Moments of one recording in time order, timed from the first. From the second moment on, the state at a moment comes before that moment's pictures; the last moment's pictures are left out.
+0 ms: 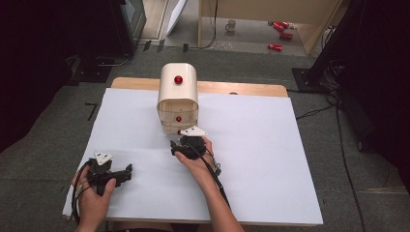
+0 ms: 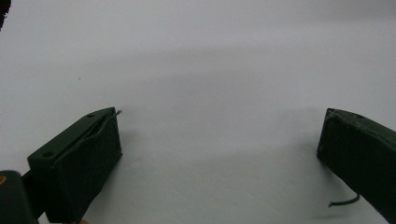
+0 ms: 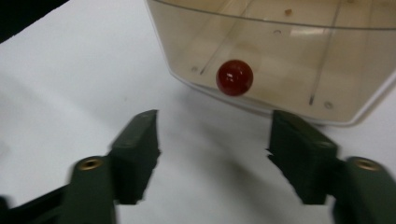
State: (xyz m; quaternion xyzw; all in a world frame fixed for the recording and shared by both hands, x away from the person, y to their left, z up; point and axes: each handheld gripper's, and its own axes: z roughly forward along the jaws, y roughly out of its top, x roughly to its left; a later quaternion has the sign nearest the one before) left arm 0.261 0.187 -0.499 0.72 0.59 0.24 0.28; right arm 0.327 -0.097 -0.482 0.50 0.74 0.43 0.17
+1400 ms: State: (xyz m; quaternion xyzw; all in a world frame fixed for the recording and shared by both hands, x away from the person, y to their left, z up) left arm 0.261 0.187 -0.499 0.72 0.59 0.24 0.28; right arm 0.249 -0.306 -0.485 0.61 0.66 0.36 0.24
